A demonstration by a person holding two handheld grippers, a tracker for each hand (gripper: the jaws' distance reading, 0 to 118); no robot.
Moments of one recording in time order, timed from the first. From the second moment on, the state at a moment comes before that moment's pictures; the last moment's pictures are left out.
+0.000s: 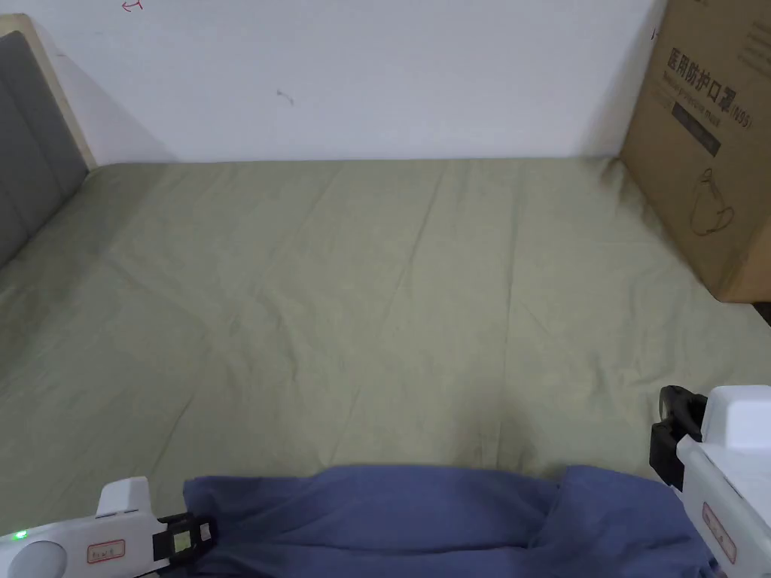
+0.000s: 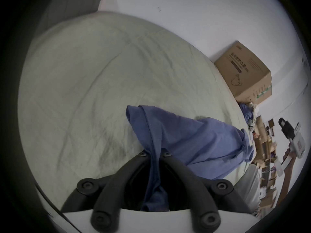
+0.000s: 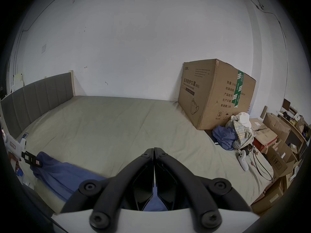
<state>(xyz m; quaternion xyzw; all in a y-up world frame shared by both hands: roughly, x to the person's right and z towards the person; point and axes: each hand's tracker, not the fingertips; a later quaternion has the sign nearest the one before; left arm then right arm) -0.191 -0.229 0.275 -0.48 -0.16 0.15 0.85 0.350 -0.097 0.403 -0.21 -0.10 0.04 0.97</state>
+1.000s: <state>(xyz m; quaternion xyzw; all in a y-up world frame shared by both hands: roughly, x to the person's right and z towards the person) -0.059 -0.127 0.292 -0.49 -0.15 0.04 0.86 0.381 -0.085 0.432 -0.18 -0.08 0.01 0.98</state>
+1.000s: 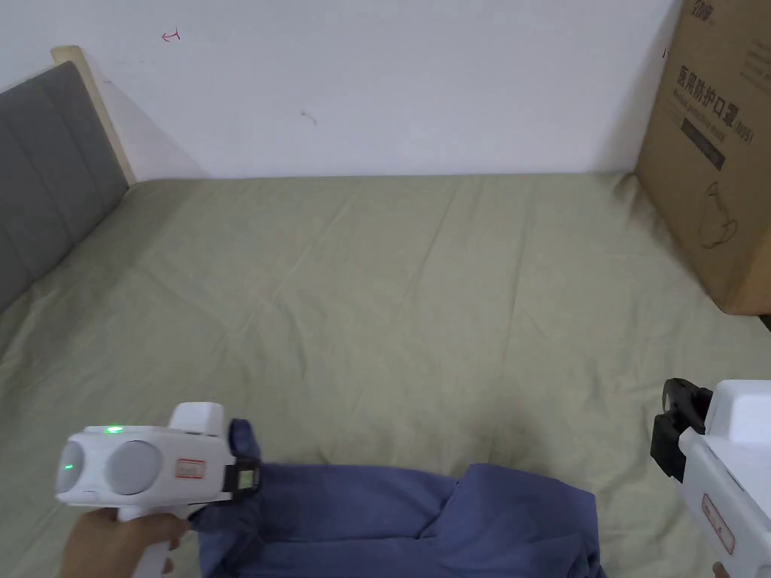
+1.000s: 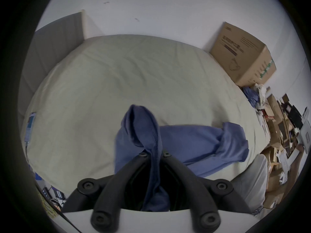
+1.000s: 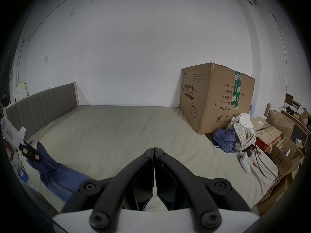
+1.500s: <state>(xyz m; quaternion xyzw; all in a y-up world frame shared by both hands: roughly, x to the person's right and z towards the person) 0.052 -0.217 0.276 -0.57 -0.17 0.02 0.81 0.399 -0.088 0.446 -0.19 -0.10 0.01 0.98</state>
